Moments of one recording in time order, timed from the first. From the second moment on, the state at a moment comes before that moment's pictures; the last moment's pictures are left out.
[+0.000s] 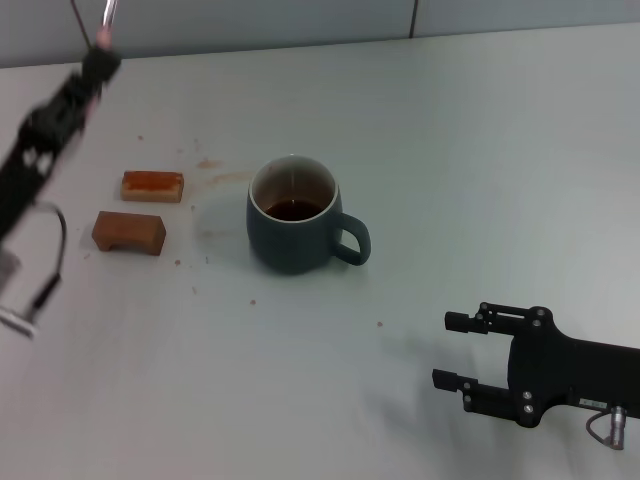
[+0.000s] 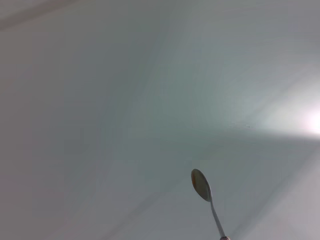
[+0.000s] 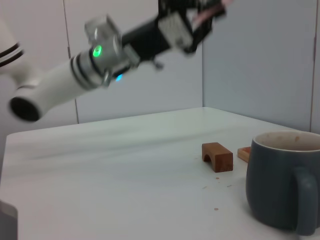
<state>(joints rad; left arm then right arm) -0.46 -2.07 0.49 0.00 1.33 1.76 -1.37 0.37 2.08 -0.47 -0.33 -2.17 -1.64 0.67</state>
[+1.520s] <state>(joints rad) -0.59 -2.07 1.16 1.73 2.39 1.77 -1.80 0.36 2.08 -0.47 -0.32 -2.17 -1.64 0.69</state>
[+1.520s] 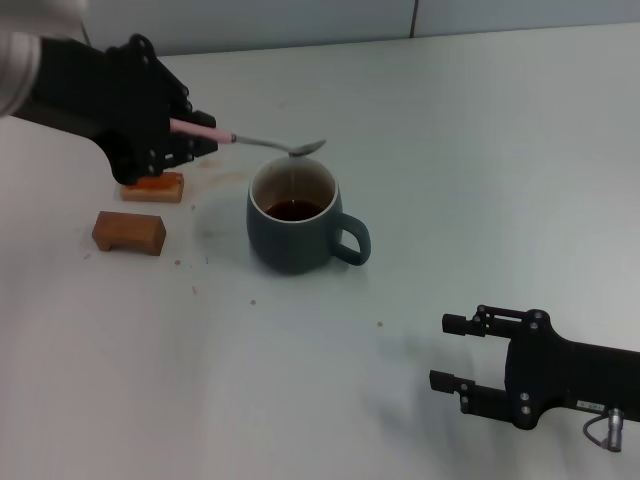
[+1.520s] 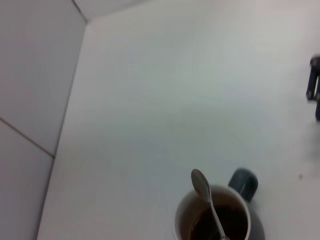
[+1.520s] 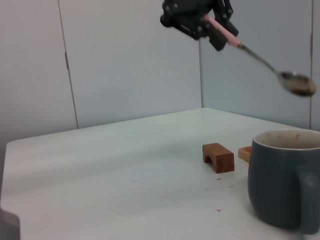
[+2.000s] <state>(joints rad) -0.62 -2.07 1.37 1.74 2.55 1.72 -1.85 0.36 2.08 -0.47 -0.32 -2.17 -1.64 0.69</state>
